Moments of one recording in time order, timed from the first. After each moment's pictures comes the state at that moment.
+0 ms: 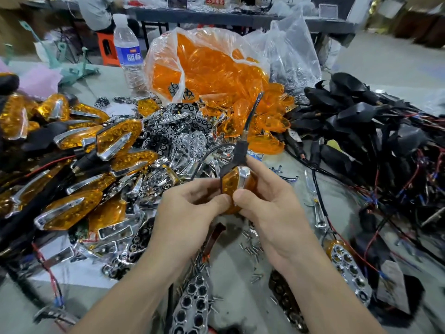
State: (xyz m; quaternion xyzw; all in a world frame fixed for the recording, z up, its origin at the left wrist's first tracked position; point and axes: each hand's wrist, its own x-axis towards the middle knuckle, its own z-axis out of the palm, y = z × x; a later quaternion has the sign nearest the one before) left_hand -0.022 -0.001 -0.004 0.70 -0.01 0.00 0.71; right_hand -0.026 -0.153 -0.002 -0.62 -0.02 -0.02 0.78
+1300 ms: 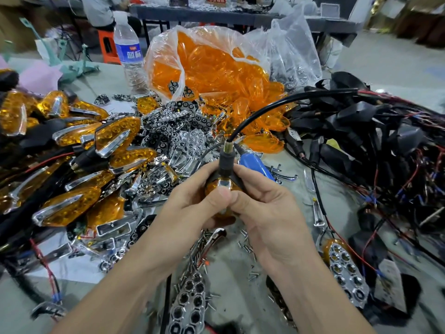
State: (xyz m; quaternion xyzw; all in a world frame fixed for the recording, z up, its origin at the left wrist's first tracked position) left_hand -0.029 0.007 0.009 0.64 -0.14 -0.09 0.75; right_hand -0.035 -0.142 0.006 -0.46 -0.03 0.02 0.89
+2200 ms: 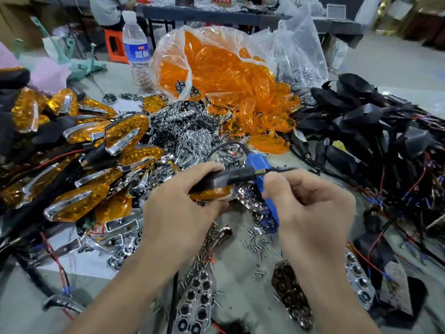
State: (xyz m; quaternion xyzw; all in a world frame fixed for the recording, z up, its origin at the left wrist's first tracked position) left_hand -0.028 0.012 0.007 0.88 -0.05 0.18 0.43; right_hand -0.052 -0.156 0.017 -0.77 0.02 -0.34 0.54
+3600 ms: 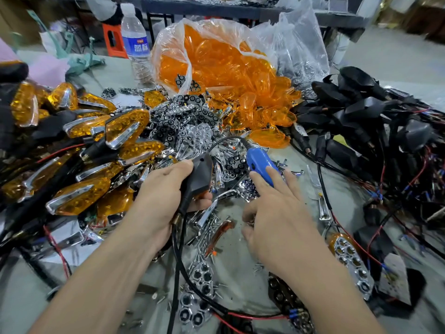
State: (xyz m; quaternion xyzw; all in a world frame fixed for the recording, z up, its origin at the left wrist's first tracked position) left_hand 0.000 0.032 -0.001 0.59 0.13 -0.04 0.79; right_hand -0.045 -0.151 0.004 -0.99 -0.08 -0.01 0.07
